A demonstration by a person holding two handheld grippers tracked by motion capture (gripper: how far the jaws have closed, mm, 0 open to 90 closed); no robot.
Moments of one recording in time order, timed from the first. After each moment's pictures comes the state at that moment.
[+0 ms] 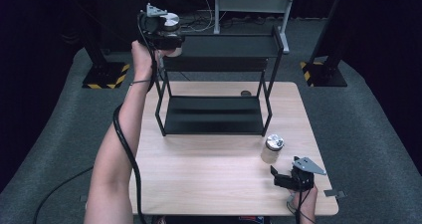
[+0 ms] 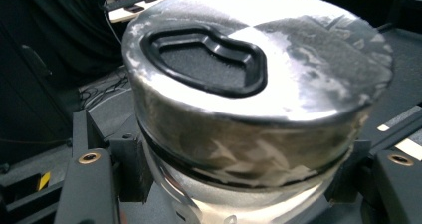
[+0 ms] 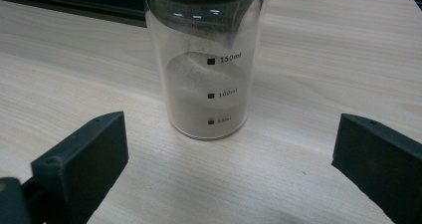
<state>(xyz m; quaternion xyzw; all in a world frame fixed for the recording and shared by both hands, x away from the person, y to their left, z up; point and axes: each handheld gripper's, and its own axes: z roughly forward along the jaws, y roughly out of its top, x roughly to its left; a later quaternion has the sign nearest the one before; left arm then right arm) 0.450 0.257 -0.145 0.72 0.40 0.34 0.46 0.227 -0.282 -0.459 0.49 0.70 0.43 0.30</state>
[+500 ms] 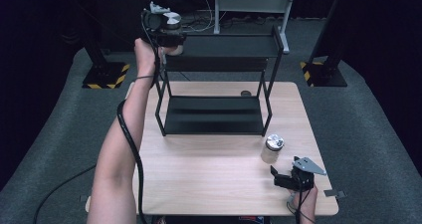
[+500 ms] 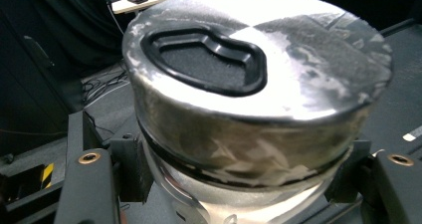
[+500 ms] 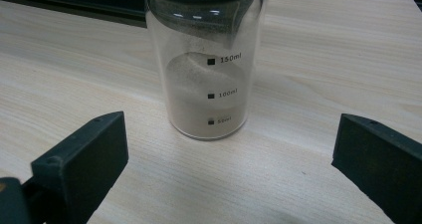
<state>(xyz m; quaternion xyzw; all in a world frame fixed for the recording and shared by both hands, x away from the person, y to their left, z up) 0.464 0.250 -0.143 0.72 0.41 0.34 0.45 0.227 -0.282 -0.459 0.49 0.70 0.43 0.30</state>
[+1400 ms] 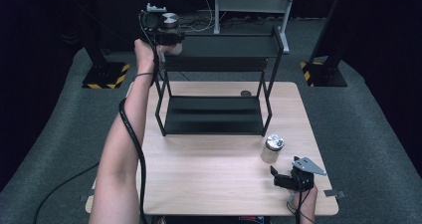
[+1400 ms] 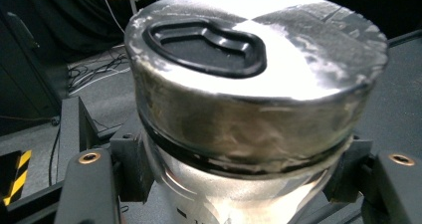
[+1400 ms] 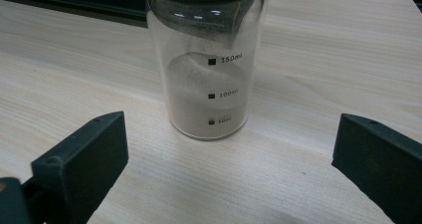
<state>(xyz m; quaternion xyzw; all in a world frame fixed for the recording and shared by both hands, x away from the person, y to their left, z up) 0.481 0.264 -0.150 0.70 0.44 0.30 0.47 0.227 -0.281 -0.459 0.49 0.70 0.43 0.30</state>
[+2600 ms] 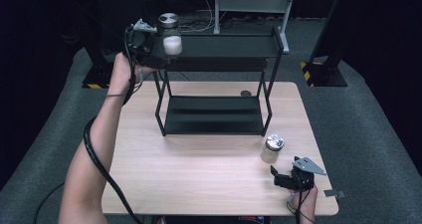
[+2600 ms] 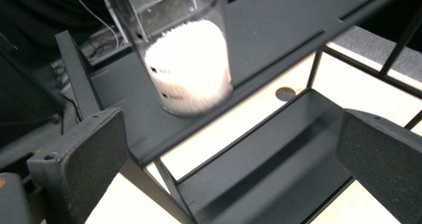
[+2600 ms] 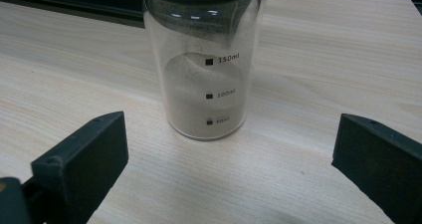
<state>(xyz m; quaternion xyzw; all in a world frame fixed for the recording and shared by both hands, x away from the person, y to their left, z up) 0.413 0.296 -0.141 0.79 0.36 0.29 0.41 0.227 -0.281 -0.459 0.49 0.70 0.43 0.30</state>
